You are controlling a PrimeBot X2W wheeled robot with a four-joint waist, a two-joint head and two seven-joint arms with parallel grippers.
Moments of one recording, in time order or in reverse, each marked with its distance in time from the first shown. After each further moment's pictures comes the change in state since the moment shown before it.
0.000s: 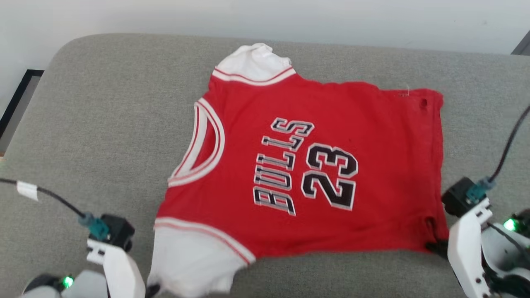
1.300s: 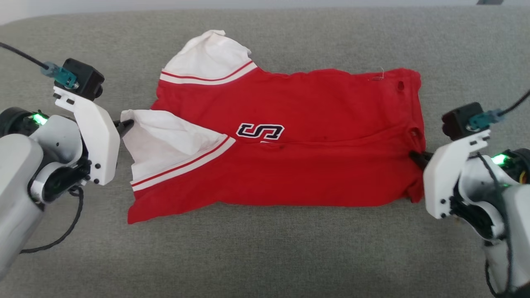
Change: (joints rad) left arm -0.523 -0.235 0.056 0.596 0.255 -0.390 -0.055; right arm -0.153 0.391 -0.314 0.124 -0.360 0.000 -0.052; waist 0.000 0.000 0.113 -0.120
